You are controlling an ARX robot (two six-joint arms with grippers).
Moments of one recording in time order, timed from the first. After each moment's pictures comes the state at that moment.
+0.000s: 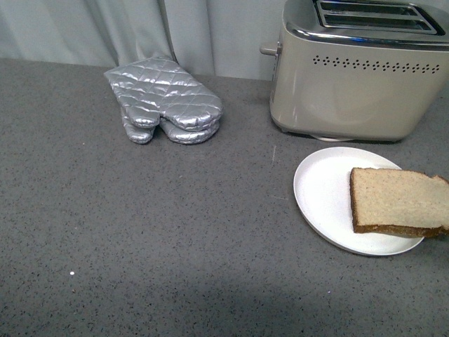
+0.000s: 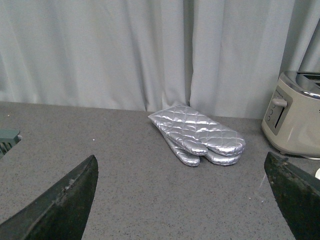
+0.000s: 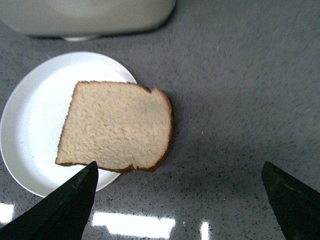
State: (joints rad) left arm 0.00 0.00 0.02 0.00 0.00 -0.01; right arm -0.23 1.42 0.45 0.20 -0.22 -0.07
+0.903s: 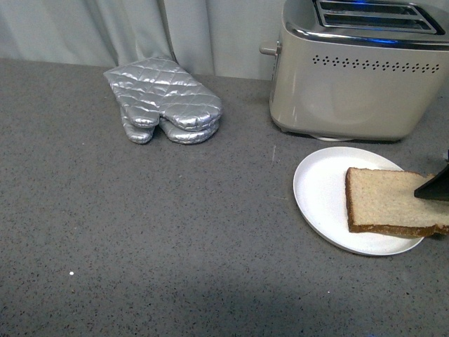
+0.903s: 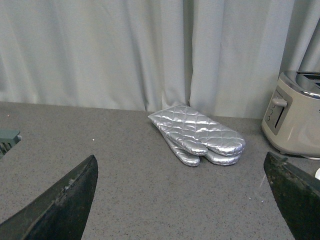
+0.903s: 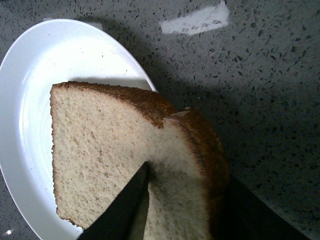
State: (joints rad) left arm 0.00 0.00 0.02 0.00 0.00 -0.01; right arm -0.22 2.12 1.00 -0.06 -0.48 0.06
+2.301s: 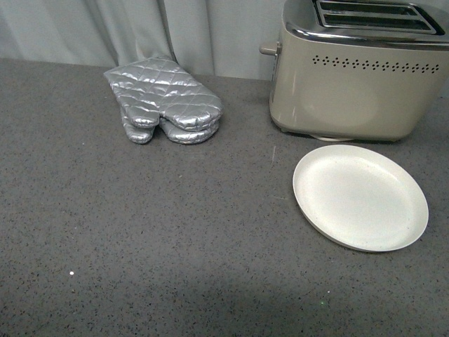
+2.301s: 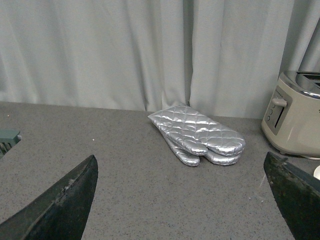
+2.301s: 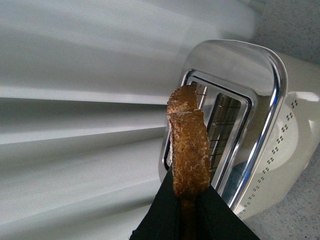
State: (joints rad) left arm 0.00 0.00 0.02 0.00 0.00 -0.01; right arm 0.18 1.61 1.17 -0.06 0.30 1.49
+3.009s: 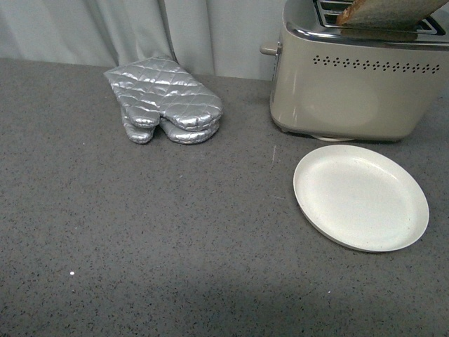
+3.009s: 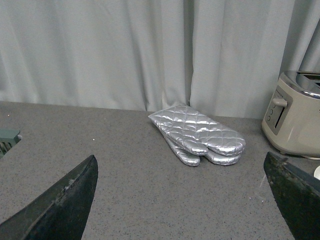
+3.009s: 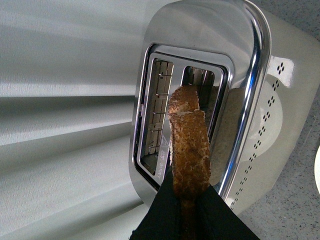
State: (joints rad) left arm 0.00 0.00 0.02 0.00 0.00 -0.01; right arm 0.22 1.78 1.28 -0.12 0.34 1.60
